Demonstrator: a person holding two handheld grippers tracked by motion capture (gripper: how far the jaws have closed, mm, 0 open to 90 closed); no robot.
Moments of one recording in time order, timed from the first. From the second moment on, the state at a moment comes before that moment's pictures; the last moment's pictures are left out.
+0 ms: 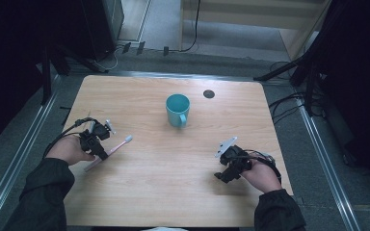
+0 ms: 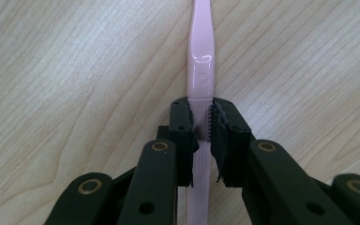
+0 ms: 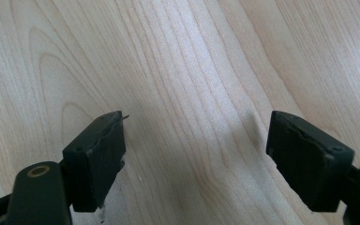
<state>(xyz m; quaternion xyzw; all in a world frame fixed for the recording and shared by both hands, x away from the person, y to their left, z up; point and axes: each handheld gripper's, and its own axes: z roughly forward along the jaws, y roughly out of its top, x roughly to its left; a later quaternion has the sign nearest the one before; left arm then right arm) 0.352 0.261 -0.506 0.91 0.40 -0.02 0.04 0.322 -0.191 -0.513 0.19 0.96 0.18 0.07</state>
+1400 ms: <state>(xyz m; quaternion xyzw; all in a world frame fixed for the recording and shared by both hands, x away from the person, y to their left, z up) 0.345 0.266 -0.461 0.87 0.44 0.02 0.22 0.323 -0.193 -0.513 0.19 0.96 0.18 0.07</state>
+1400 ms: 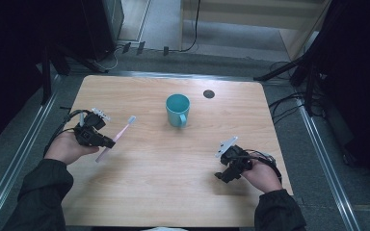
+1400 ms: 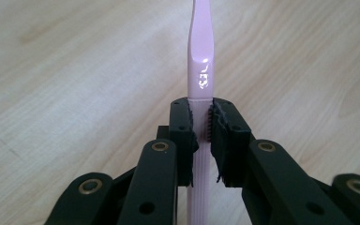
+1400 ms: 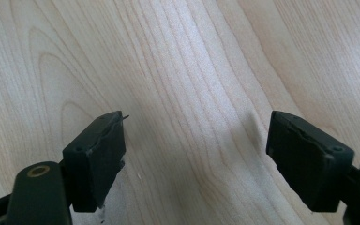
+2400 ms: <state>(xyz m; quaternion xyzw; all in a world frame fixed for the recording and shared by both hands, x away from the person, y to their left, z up) 0.325 0.258 -0.435 0.81 0.44 0.11 0.38 0.323 -0.192 -0.512 0.19 0.96 0.18 0.07</state>
